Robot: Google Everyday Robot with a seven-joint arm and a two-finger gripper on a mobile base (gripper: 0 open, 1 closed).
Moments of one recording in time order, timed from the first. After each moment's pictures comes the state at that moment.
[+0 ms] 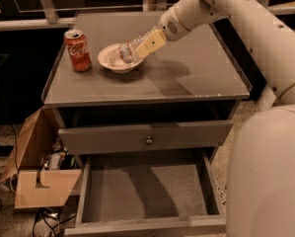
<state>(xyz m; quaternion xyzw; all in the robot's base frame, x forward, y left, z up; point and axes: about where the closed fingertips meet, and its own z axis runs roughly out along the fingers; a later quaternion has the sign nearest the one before) 0.743 -0.035 0.902 -0.46 0.79 0.21 0.35</state>
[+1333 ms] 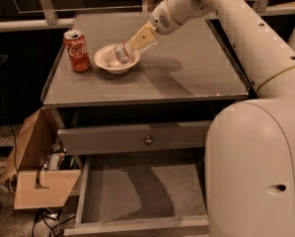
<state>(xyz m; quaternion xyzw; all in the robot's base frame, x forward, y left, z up) 0.768 -0.006 0.912 -0.48 0.77 0.22 0.35</state>
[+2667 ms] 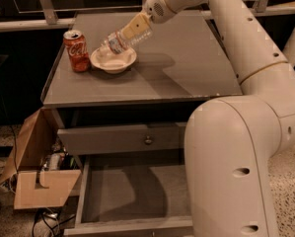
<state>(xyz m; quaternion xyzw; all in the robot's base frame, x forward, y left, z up) 0.784 0.010 0.942 -0.48 0.76 0.23 0.37</state>
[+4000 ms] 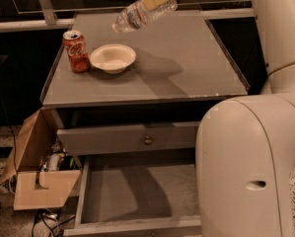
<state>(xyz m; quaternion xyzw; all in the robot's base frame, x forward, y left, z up) 0.768 -0.054 1.026 -0.43 0.79 0.18 0.41</state>
